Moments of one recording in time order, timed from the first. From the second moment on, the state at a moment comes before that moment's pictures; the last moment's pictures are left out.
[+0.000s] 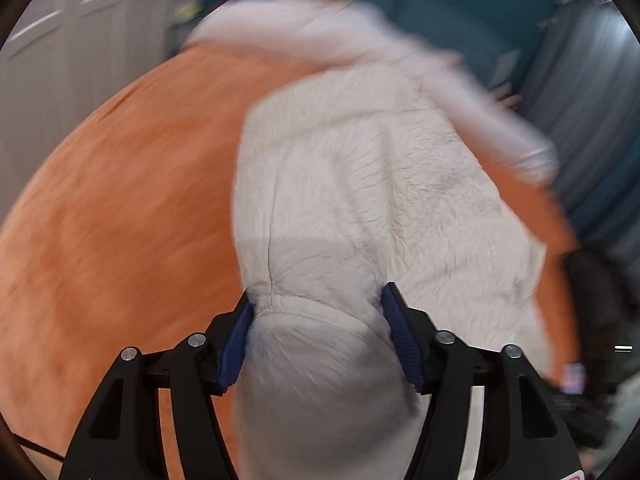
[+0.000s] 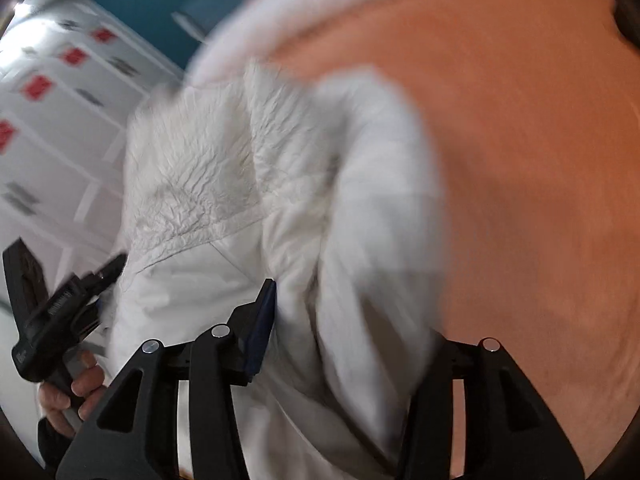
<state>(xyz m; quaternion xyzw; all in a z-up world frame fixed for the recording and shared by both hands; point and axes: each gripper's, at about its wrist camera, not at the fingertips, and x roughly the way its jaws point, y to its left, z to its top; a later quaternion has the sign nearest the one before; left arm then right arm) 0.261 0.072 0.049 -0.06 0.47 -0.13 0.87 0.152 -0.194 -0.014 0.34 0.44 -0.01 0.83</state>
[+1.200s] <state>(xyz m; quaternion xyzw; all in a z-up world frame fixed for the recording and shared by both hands) 0.130 0.092 0.007 0.06 0.44 -0.12 0.89 0.188 -0.195 0.036 0.30 0.33 0.01 0.90</state>
